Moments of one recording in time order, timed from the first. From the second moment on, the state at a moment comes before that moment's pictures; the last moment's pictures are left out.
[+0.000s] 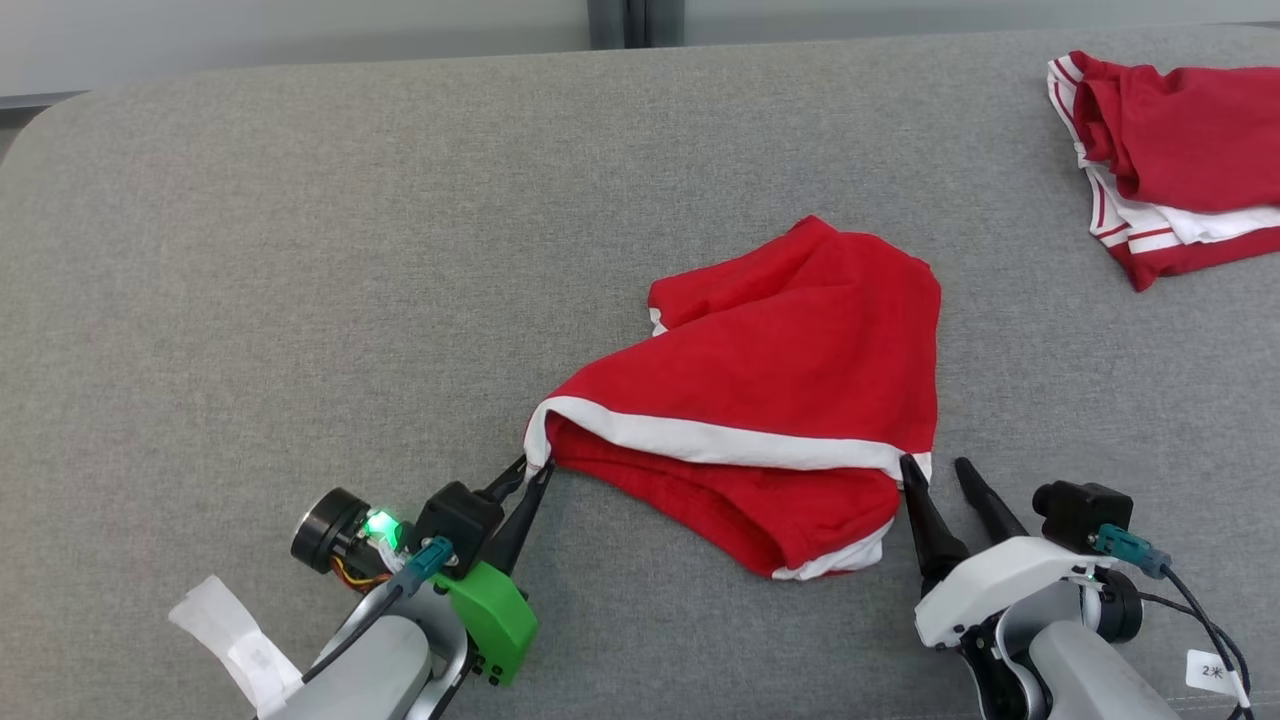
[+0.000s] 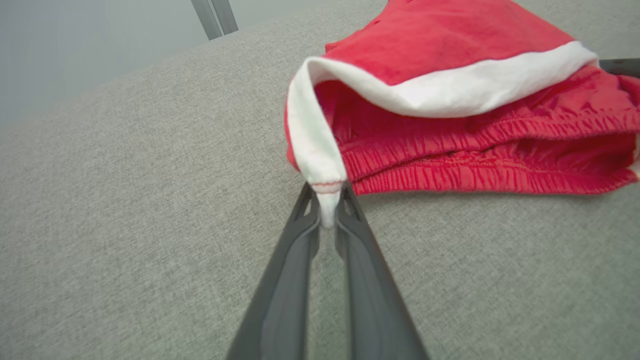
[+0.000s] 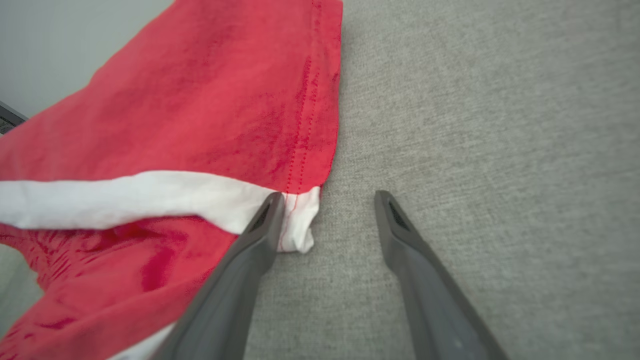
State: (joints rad) left arm -0.47 0.33 -0.92 0.51 -0.49 0.05 -0.26; right arm -0.25 -0.13 0.25 0.62 0.57 0.13 -0.27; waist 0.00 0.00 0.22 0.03
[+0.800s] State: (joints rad) left arm -1.09 0.56 -0.94 0.43 -0.16 -0.09 -0.15; right arm -0.80 -0.33 0.16 0.34 0.72 0.13 -0.20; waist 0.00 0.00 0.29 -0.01
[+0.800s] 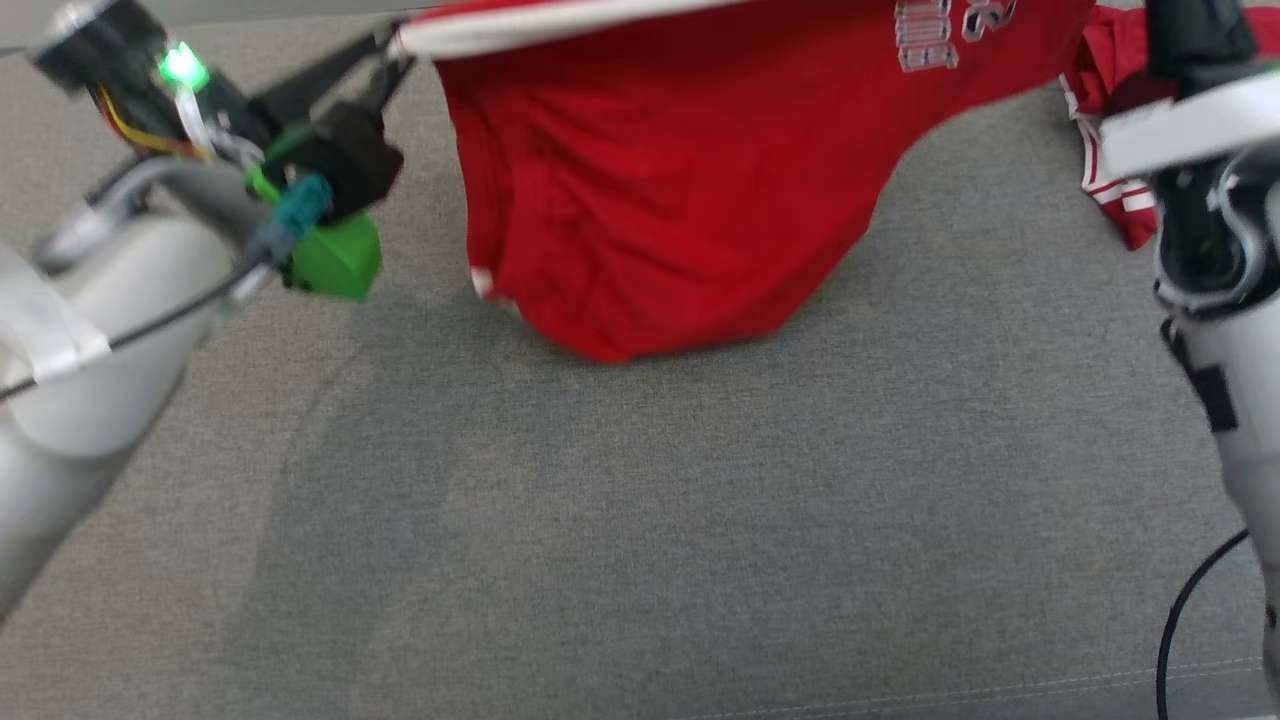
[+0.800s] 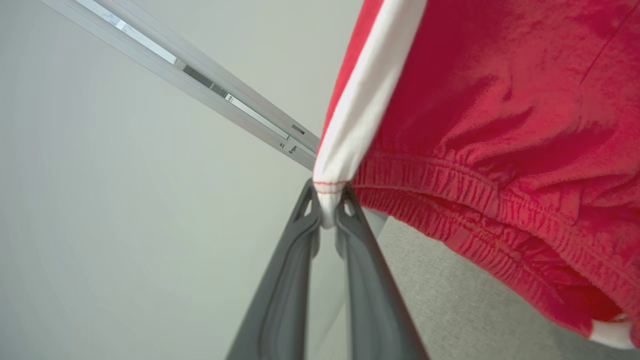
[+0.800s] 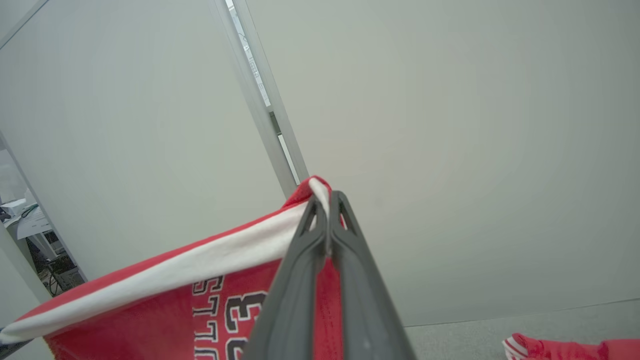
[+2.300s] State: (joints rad) left arm -0.54 0.65 -1.26 -0.07 -0.25 -0.06 0.04; right arm 0.19 -0.43 -0.15 -0.24 0.72 0.13 0.17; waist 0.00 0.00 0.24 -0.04
